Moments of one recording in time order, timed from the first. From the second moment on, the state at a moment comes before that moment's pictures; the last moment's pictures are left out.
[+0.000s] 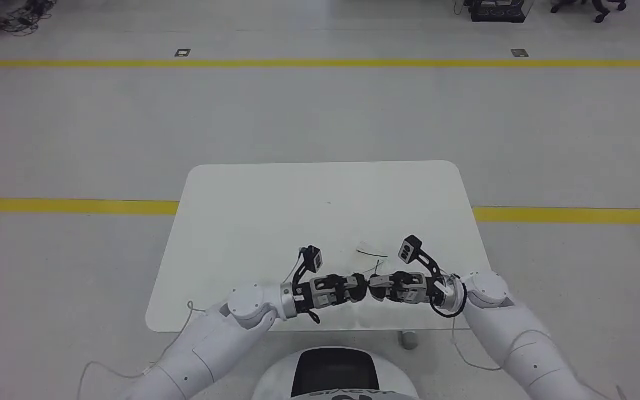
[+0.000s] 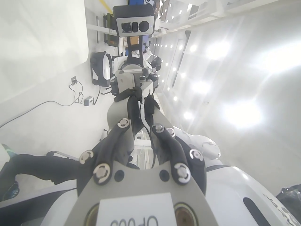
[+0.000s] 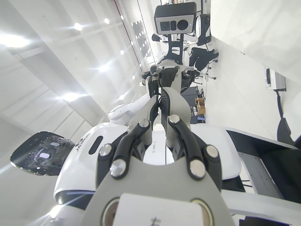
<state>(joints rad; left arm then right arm) 1.34 -1.16 -0.75 -1.34 -0.65 -0.26 -0.78 -1.41 -1.07 1.10 -1.17 0.70 -0.19 1.32</state>
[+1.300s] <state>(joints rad) 1.33 -1.16 -0.74 -1.33 -0.66 -0.27 -0.78 -1.40 -1.08 1.08 -1.16 0.72 -0.20 1.32</state>
